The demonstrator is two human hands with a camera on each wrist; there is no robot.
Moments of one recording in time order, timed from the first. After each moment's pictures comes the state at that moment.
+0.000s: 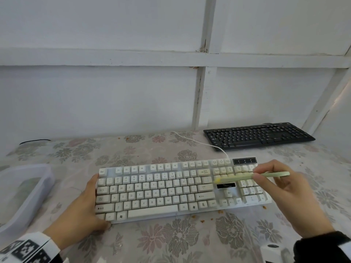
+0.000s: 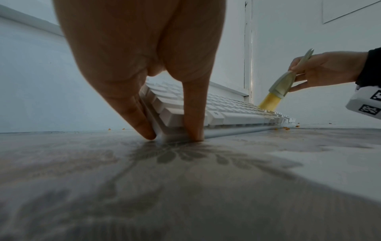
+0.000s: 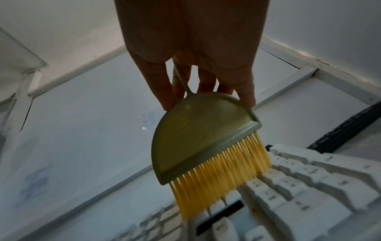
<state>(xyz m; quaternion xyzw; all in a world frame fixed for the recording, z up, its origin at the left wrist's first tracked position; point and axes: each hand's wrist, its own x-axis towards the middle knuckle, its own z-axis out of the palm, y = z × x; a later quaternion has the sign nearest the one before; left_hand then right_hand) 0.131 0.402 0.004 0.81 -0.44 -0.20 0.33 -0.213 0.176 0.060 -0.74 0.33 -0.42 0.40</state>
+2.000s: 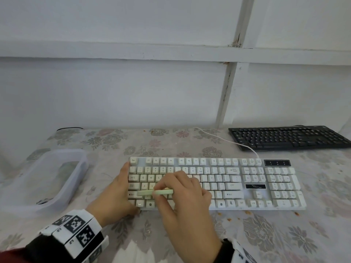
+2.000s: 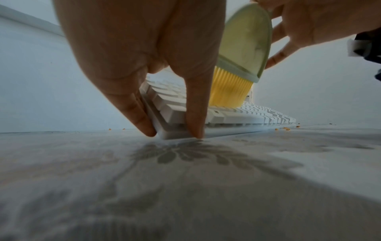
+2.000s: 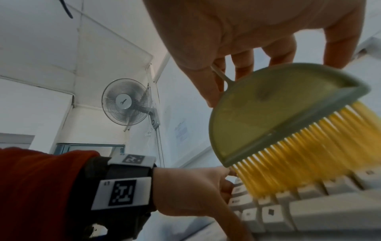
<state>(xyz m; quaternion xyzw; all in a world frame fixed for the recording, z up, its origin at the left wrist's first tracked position) 0.135 0.402 -0.001 0.79 -0.47 -0.18 0.35 -0.050 0.334 0.057 -0.90 0.26 -0.23 0.27</state>
